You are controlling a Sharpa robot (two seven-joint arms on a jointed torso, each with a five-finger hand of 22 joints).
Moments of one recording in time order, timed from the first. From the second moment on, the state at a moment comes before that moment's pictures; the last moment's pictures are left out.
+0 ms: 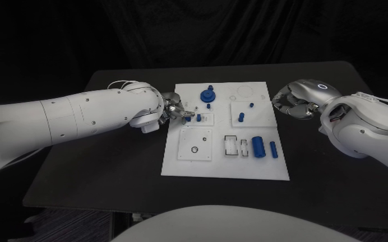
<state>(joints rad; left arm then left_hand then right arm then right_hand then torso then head) 1.25 -0.72 -0.21 1.37 -0.95 0.00 -0.41 0.97 0.03 0.25 0.29 0.24 1.04 0.07 0.15 1.02 1.34 0.01 1.31 1.31 1.47 -0.04 1.57 1.31 0.06 1.38 0.07 1.23 1.31 1.32 -1.03 -0.25 1.68 -1.62 -0.36 -0.26 1.37 -0.03 0.32 0.13 0.44 0.96 0.09 0.12 0.28 1.46 0.00 1.54 1.31 1.47 -0.07 1.46 1.31 0.05 1.47 0.04 1.31 1.31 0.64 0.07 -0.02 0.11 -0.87</state>
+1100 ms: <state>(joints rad) 1.25 -0.70 -0.21 1.36 -0.95 0.00 -0.39 1.17 -0.01 0.39 0.19 0.49 0.96 0.06 0.26 1.14 1.34 0.00 1.31 1.31 1.47 -0.04 1.57 1.31 0.06 1.38 0.07 1.23 1.31 1.32 -1.03 -0.25 1.68 -1.62 -0.35 -0.26 1.37 -0.03 0.32 0.13 0.44 0.96 0.09 0.12 0.28 1.46 0.00 1.54 1.31 1.47 -0.07 1.46 1.31 0.05 1.47 0.04 1.31 1.31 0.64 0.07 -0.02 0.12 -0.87</state>
